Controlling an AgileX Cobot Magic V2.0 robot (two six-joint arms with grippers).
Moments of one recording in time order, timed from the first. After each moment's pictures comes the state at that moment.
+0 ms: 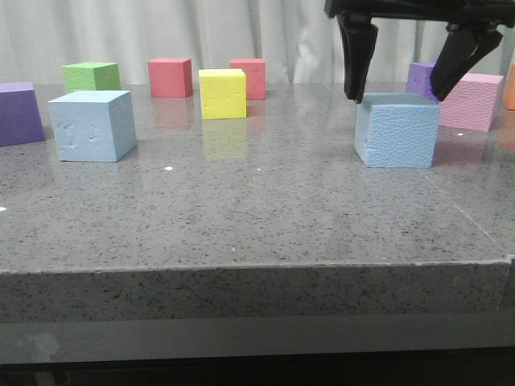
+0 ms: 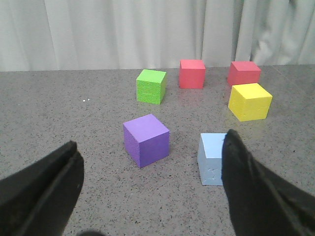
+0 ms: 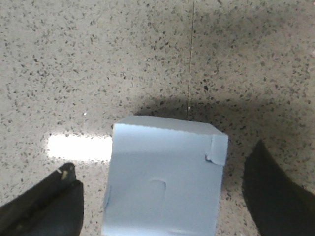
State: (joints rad) left arm -0.07 0.47 -0.71 -0.05 0.53 0.03; right arm 0.34 1.77 -1.61 -0.02 1.09 0.35
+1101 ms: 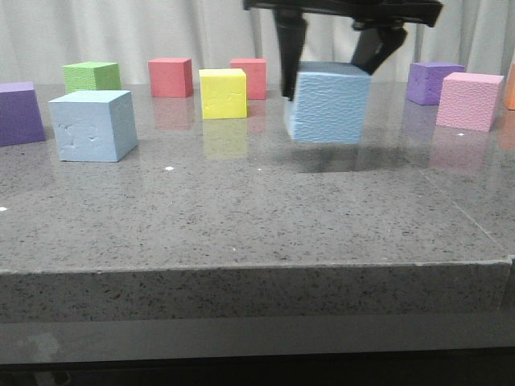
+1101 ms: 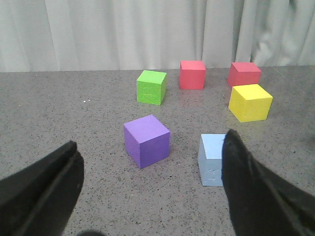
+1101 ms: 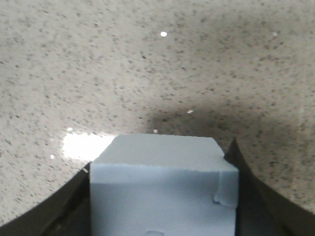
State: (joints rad) left arm -0.07 0.47 -0.71 -0.05 0.53 0.03; right arm 0.53 1.84 -1.73 -0.07 1.11 0.53
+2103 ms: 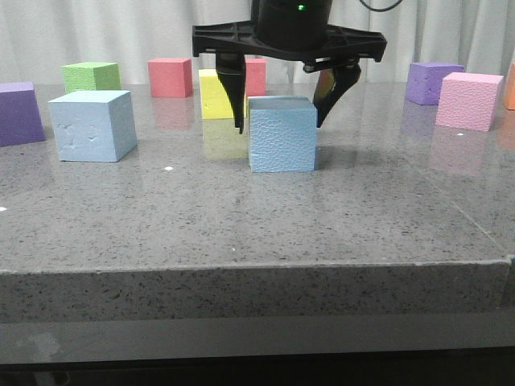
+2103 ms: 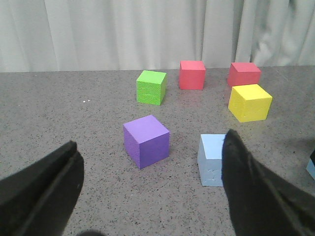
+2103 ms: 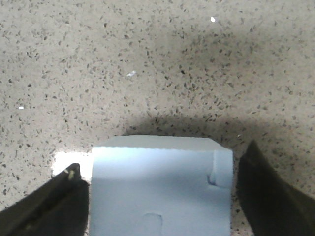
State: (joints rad) left arm -0.07 0.47 -0.71 -0.05 0.53 0.03; right arm 0.63 1.93 -1.73 -0.19 1.01 0.68
